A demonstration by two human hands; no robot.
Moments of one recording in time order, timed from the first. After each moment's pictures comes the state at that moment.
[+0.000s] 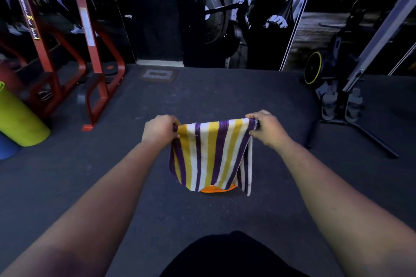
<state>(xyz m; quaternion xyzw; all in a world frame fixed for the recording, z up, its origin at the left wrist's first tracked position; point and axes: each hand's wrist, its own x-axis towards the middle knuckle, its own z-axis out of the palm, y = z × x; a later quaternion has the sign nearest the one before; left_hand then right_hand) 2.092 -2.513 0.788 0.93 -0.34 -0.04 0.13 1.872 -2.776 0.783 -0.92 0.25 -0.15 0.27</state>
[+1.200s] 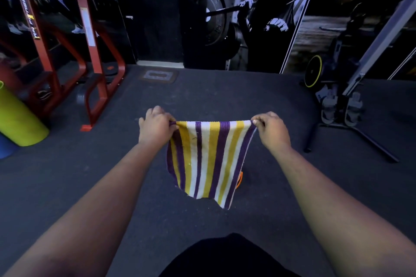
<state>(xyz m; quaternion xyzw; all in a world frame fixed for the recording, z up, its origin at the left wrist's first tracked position) 2.097 -2.515 0.789 0.93 -0.33 0.06 0.15 1.874 -2.783 0.772 -0.89 0.31 -0.25 0.21</state>
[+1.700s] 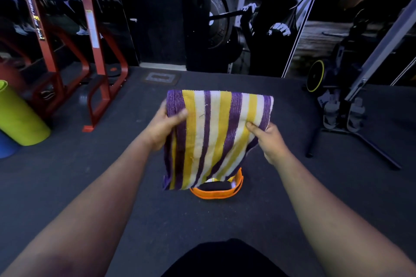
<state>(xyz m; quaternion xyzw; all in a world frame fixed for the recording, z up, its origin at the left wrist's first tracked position) 2.084 -2.516 0.820 0.60 -0.25 -0.31 0.70 1.881 -2.750 0.779 -0.63 0.24 -0.28 0.68</state>
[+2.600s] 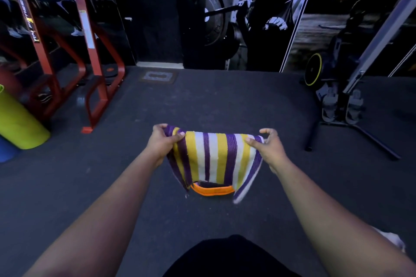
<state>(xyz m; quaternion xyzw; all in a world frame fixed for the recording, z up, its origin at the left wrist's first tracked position) 2.073 -2.510 0.758 0.77 -0.11 -0.23 0.58 1.854 -2.752 0.739 -0.64 0.39 -0.24 0.61</state>
